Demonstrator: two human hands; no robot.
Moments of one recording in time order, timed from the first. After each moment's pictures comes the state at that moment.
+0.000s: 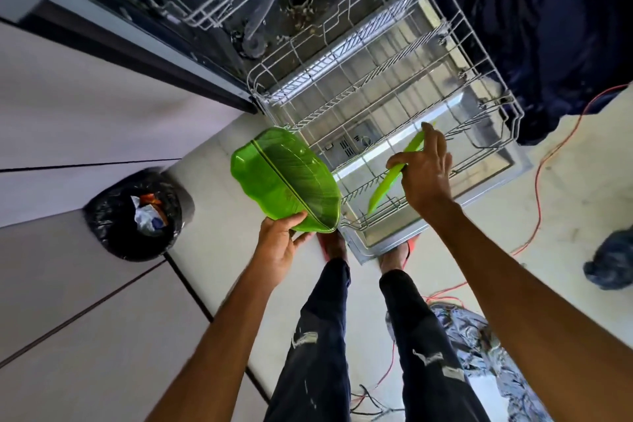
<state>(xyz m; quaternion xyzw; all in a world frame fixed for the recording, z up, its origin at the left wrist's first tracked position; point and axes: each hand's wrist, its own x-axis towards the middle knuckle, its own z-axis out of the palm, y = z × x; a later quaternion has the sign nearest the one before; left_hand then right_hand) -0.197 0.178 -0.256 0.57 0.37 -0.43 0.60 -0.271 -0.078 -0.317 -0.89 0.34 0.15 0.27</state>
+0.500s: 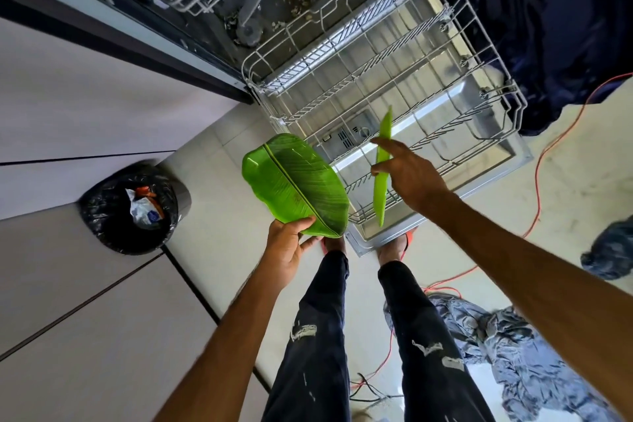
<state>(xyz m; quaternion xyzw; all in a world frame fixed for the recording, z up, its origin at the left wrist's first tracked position) -0.218 0.174 -0.271 0.57 0.39 -0.44 0.57 -0.266 -0.084 -0.310 -0.93 0.09 0.24 0.26</state>
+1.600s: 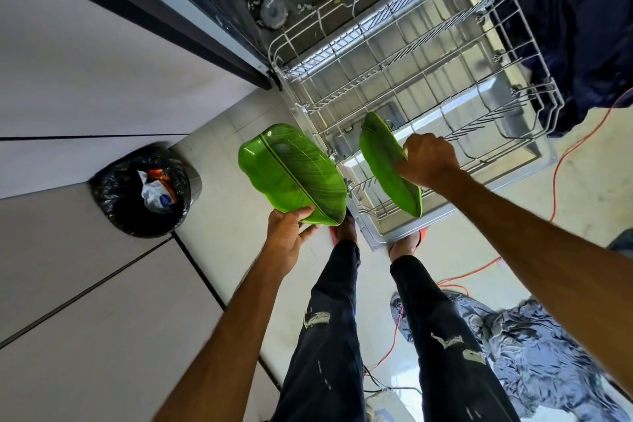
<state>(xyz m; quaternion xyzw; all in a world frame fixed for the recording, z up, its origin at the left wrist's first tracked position) -0.196 0.221 -0.290 0.55 0.45 -0.40 0.58 -0.219 -0.057 -0.330 -0.88 0.24 0.37 0.16</state>
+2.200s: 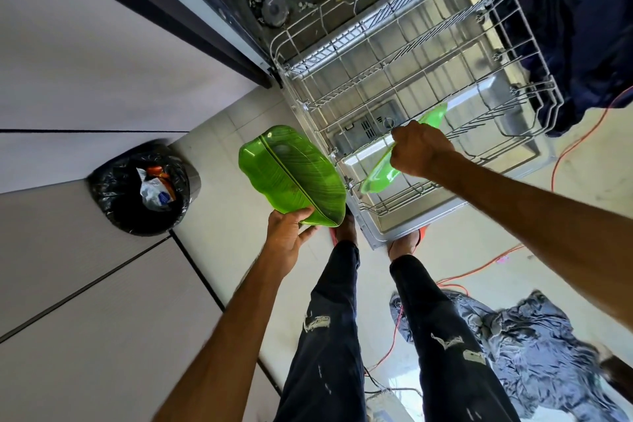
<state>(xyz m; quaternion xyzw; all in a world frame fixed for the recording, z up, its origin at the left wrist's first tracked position) -0.204 0.232 -0.292 0.56 0.46 -0.40 0.56 -0.206 -0.050 -0.320 -0.93 0.03 0.36 0.08</state>
